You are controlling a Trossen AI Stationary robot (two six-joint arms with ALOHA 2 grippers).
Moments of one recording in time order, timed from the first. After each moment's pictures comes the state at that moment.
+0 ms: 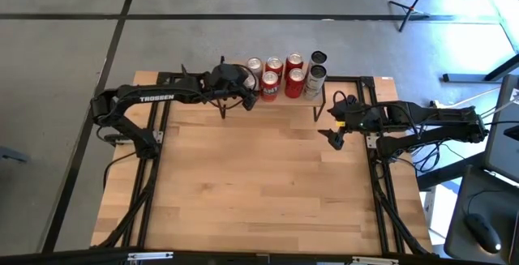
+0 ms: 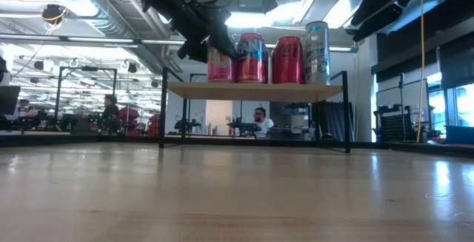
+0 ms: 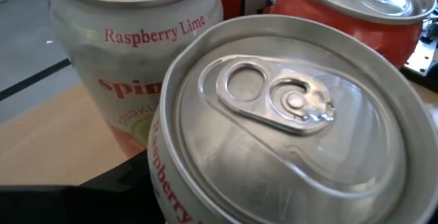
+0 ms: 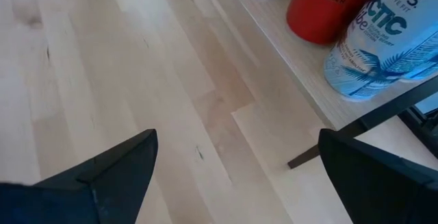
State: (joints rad) left arm 0.41 1.51 1.11 -0.15 -0.18 -0.25; right arm 0.02 0.93 0.98 -0.87 0.32 0.34
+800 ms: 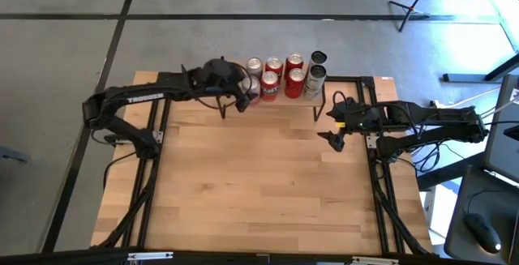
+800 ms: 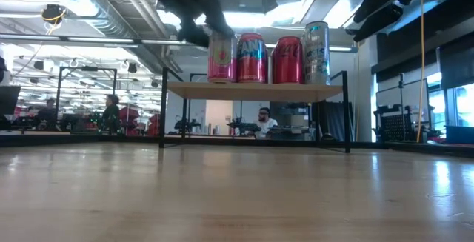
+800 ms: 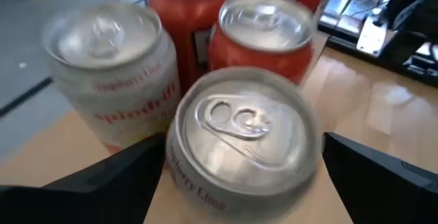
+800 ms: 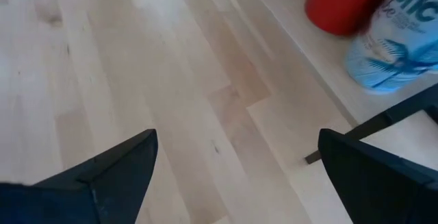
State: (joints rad) left arm 0.40 1.43 1.17 -0.28 -0.09 -0.14; right arm 0.02 0.93 0.98 -0.87 0.26 0.36
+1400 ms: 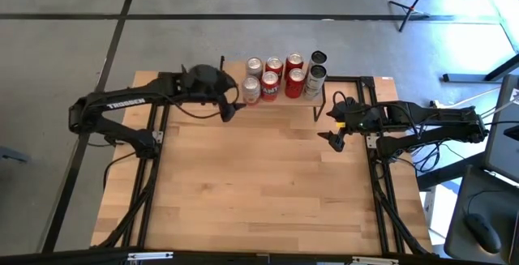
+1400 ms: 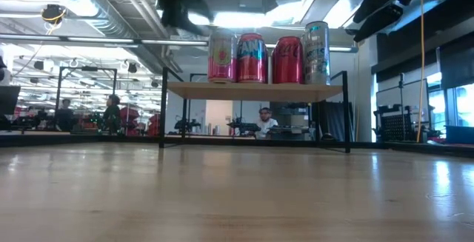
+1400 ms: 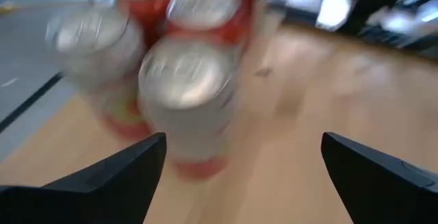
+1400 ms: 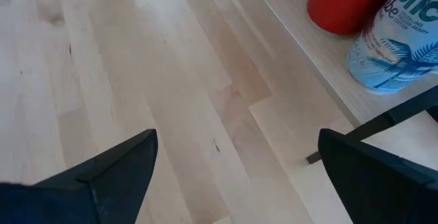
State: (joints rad) left arm 0.34 1.26 1.16 -0.46 -0.07 -0.07; right arm 0.02 0.93 0.98 -0.87 0.25 0.36
